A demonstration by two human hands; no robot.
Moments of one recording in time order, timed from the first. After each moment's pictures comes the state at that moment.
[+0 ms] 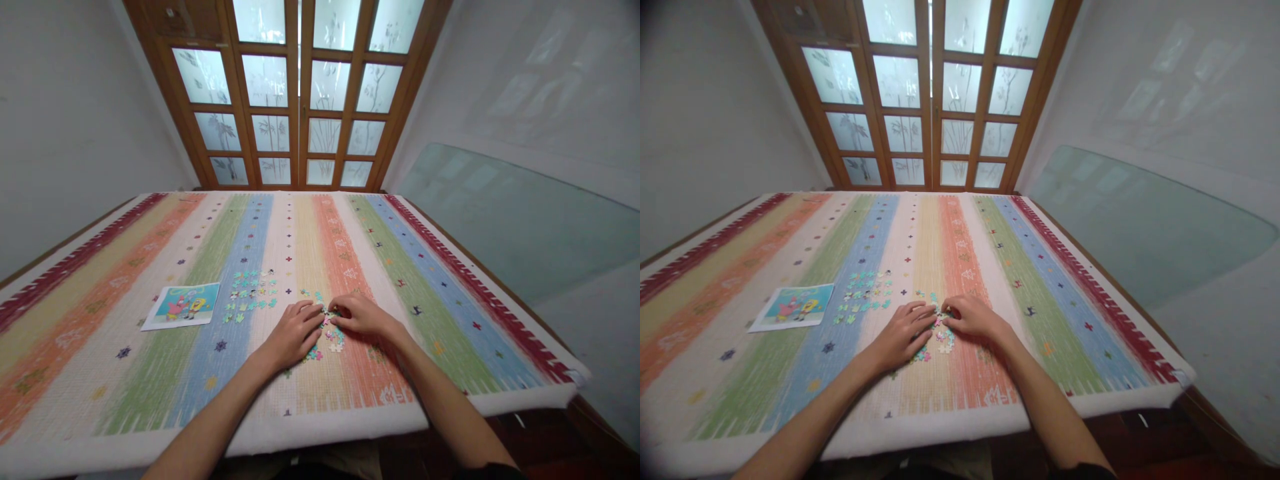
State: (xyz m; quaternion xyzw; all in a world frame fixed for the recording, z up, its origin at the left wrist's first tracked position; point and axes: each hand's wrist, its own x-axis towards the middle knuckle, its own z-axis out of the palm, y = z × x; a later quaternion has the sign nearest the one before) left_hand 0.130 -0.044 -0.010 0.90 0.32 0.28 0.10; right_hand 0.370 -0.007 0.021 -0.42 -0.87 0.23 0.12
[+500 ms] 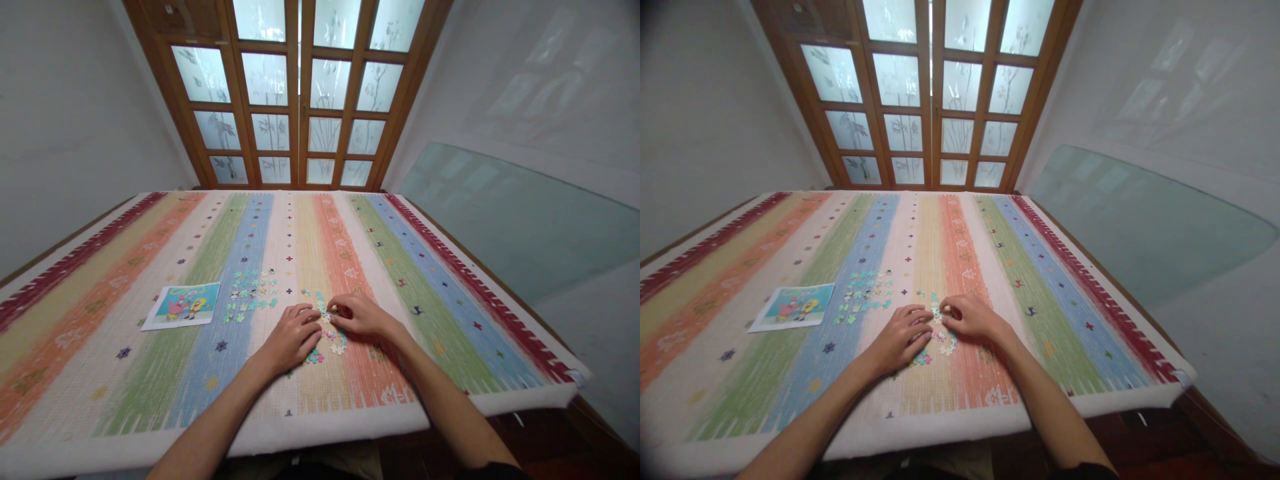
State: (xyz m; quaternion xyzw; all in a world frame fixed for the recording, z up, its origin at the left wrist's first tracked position) left_hand 0.126 -0.049 -0.013 0.89 0.31 0.31 0.10; right_hand 0.369 -0.010 0.023 -0.40 -0.87 0.23 0.15
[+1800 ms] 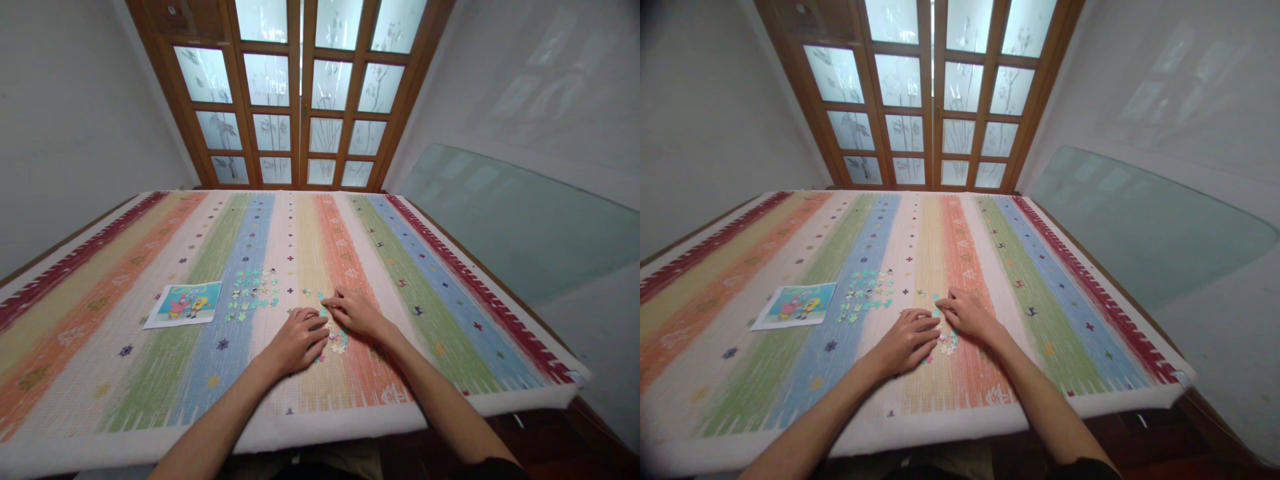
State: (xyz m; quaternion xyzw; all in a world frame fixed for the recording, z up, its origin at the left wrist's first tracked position) left_hand 0.134 -0.054 -0.011 0.91 0.28 0.29 0.09; right_hand 0.362 -0.003 0.000 -0.40 -0.89 0.13 0.18
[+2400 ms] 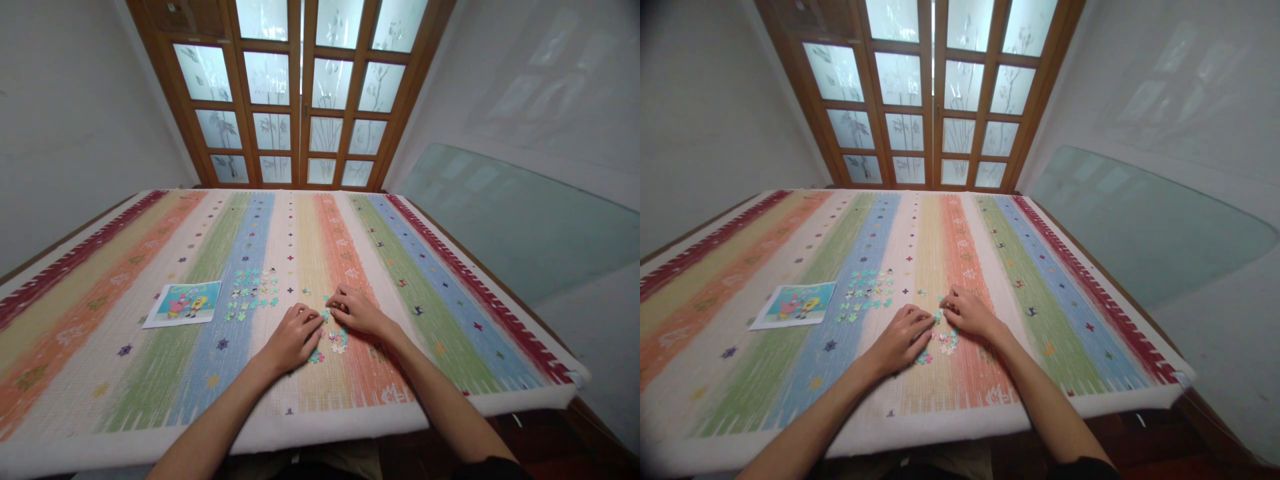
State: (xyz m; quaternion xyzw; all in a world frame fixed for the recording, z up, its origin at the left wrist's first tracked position) left_hand 0.130 -0.053 -0.006 0.88 0.33 0.31 0.13; right_hand 0.366 -0.002 0.005 -0.40 -0.87 0.19 0.20
